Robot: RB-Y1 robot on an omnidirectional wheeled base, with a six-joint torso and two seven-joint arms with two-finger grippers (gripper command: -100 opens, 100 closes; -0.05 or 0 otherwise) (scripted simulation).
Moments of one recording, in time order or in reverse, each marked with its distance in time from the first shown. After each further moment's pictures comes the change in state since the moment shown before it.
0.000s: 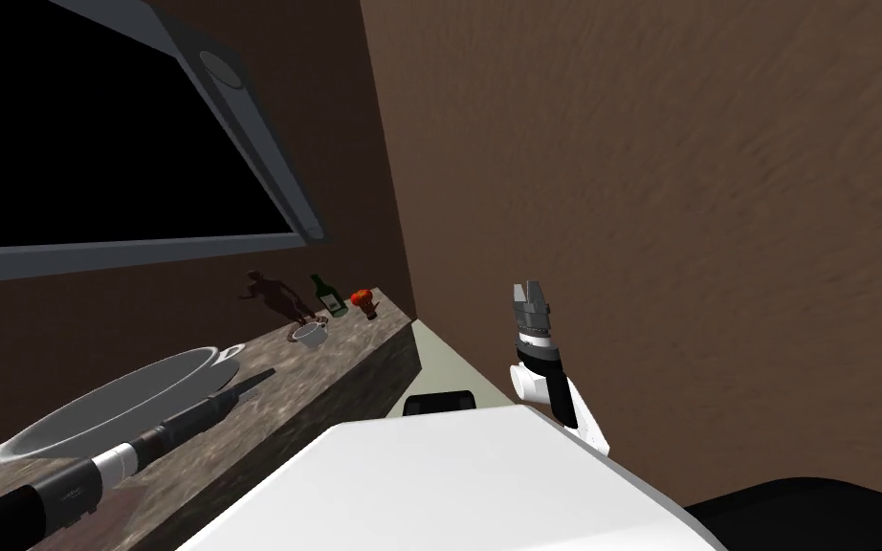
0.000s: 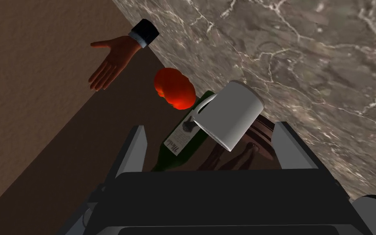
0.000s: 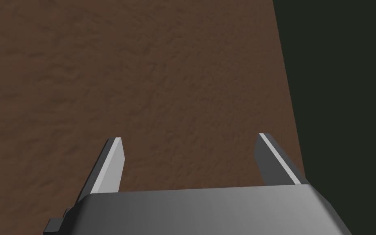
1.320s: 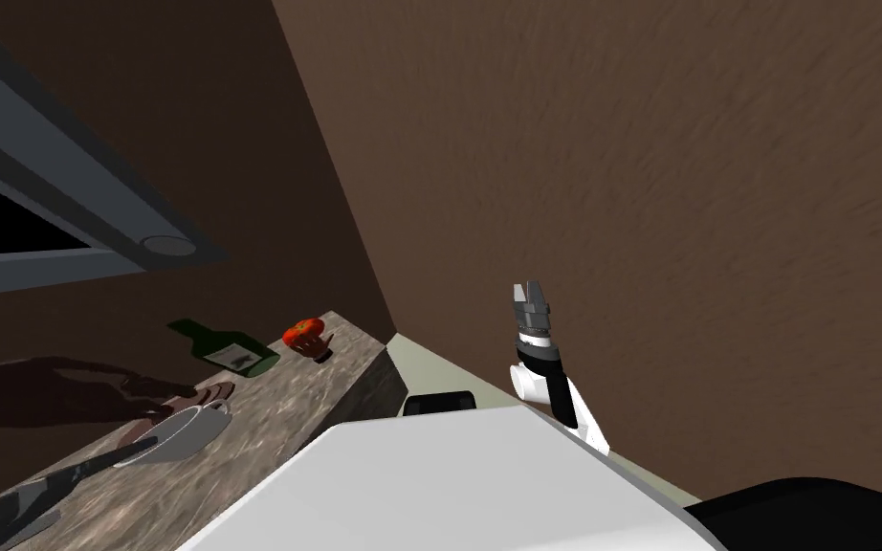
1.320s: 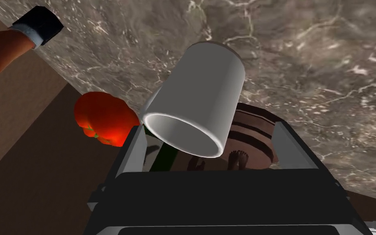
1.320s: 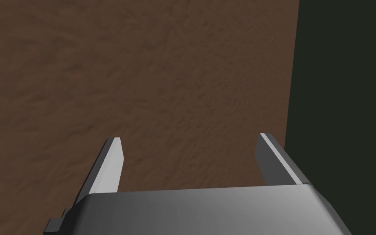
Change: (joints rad) left arm 0.080 0.222 -0.020 0.393 -0.238 -0.084 0.312; right arm 0.000 0.000 0.000 0.000 0.000 0.000 0.000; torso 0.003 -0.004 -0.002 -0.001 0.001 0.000
